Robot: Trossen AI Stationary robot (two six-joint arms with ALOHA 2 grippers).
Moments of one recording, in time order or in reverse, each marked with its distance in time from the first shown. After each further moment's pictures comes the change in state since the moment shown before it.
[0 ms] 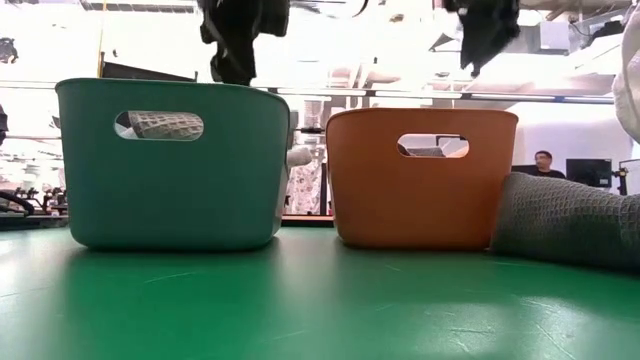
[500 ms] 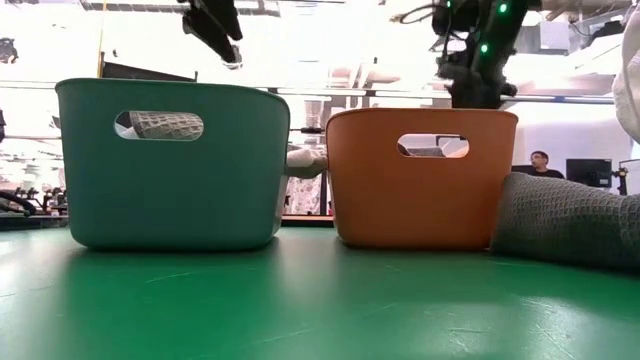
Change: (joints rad) left arm -0.095 -0.226 -0.011 -0.064 -0.360 -0.123; right arm -0.299 0.000 -0.297 0.338 -0.090 -0.096
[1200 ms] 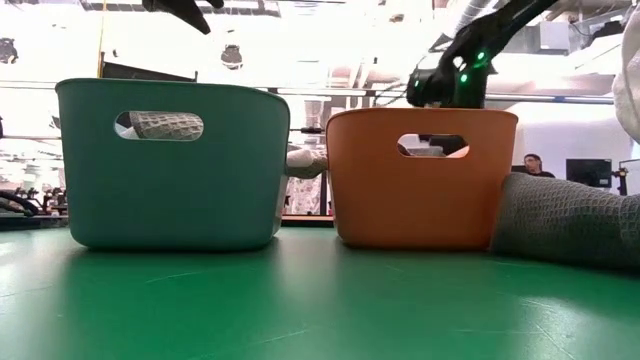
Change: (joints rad) left arm -0.099 -0.147 -0.041 0.000 -0.173 -0.192; right arm -0.110 0.346 -0.020 0.085 -0.082 -0.219
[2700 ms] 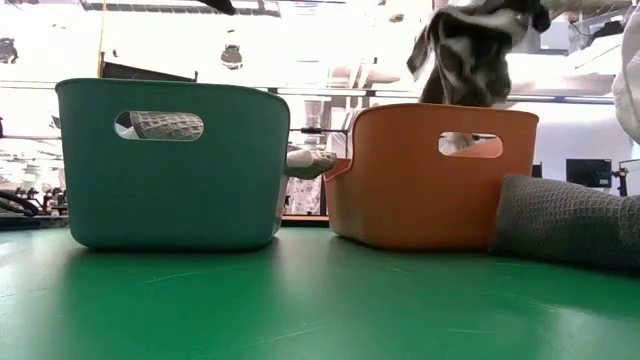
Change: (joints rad) left arm -0.005 0.002 0.000 0.193 -0.095 0.245; right arm 0.349 -0.829 0.068 0.048 -0.024 0.394
